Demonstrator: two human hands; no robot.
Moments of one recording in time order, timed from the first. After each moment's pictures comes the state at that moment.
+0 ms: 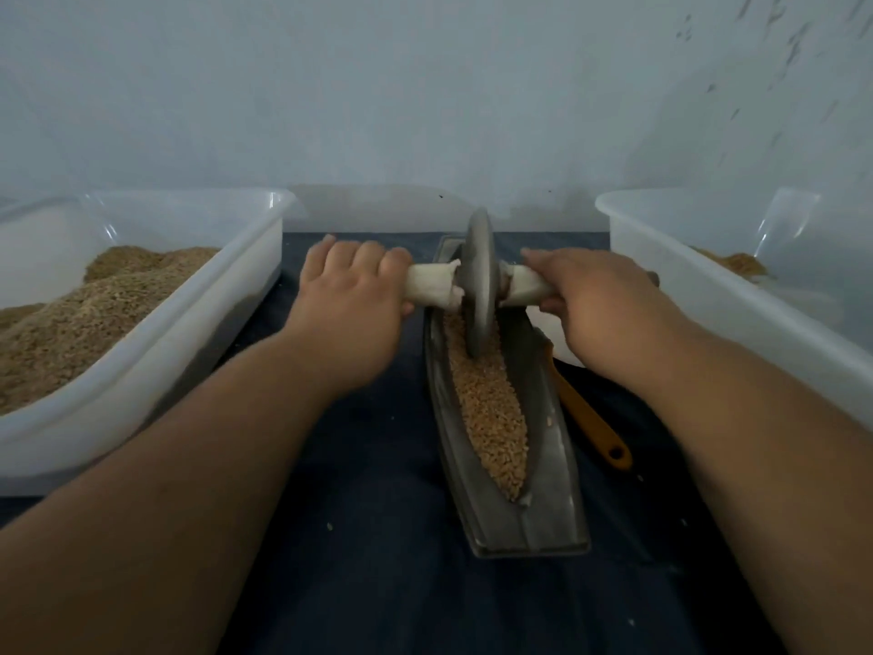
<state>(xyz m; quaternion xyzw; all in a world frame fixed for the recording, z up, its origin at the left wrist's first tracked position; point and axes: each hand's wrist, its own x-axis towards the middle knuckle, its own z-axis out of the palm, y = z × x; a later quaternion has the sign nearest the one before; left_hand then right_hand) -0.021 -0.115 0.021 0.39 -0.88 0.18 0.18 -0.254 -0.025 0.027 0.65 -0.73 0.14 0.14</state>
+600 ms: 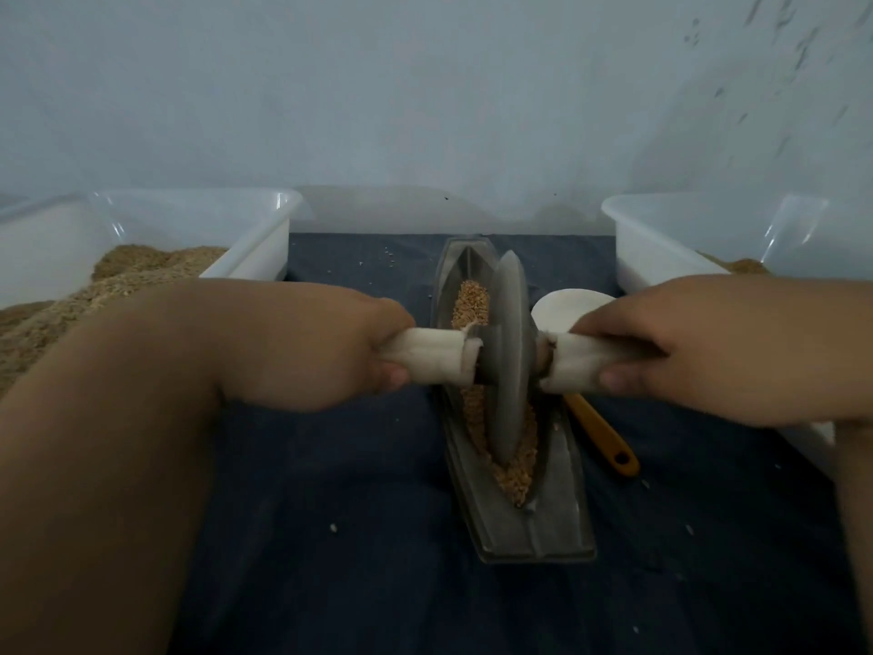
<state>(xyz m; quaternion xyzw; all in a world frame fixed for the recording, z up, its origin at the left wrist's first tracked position) 0.012 -0.075 0.079 0.34 -0.93 -0.06 -0.08 -0.236 0.051 0.093 0.71 -0.70 -0.07 -0.04</state>
